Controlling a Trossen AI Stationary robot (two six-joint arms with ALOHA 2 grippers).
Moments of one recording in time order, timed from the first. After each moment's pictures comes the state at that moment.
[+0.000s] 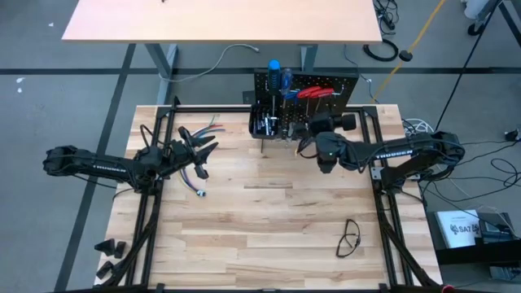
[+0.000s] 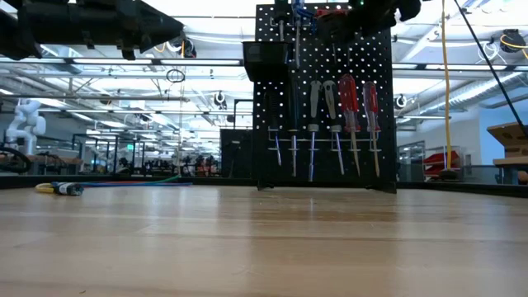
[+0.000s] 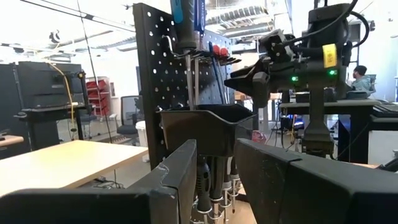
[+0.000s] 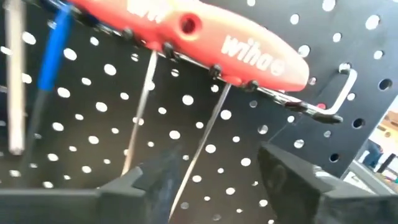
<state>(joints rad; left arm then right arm) 0.03 0.75 0.20 0.82 -0.37 0.19 -0.01 1.38 0.97 0.35 1.57 -0.22</state>
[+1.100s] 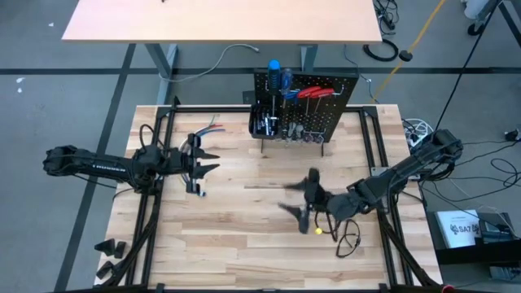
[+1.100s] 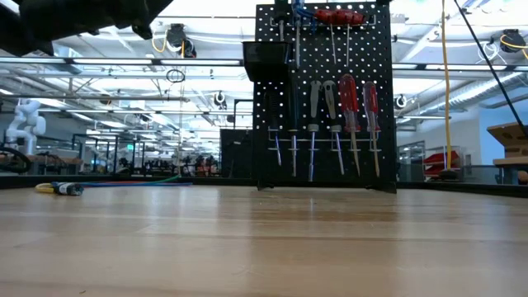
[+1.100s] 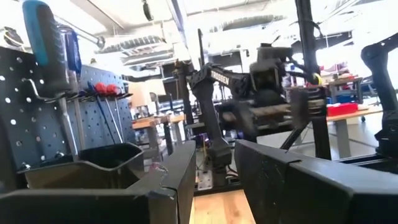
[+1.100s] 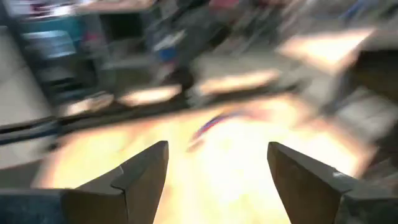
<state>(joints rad) 0.03 0.75 0.23 0.83 0.08 0.19 0.50 1.38 0.97 0.16 0.79 0.26</state>
